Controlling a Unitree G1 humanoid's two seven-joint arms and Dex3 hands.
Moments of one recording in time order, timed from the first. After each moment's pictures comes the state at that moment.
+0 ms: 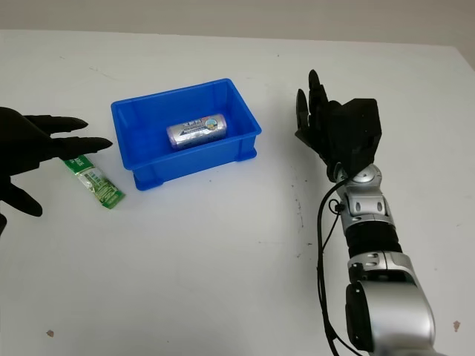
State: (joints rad) left arm -0.45 1.22 -0.04 0.10 0.64 -0.57 -0.59; right arm -0.77 -0.35 -0.13 0.75 0.04 -0.03 0.24
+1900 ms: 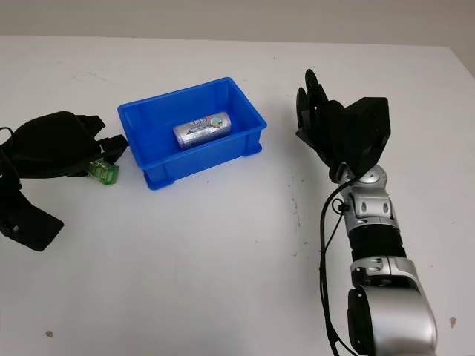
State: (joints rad) left arm -0.72 1.05 -0.37 0.47 0.80 -0.62 -0.18; right arm -0.74 -0.35 -0.15 0.66 0.11 0.04 0.31
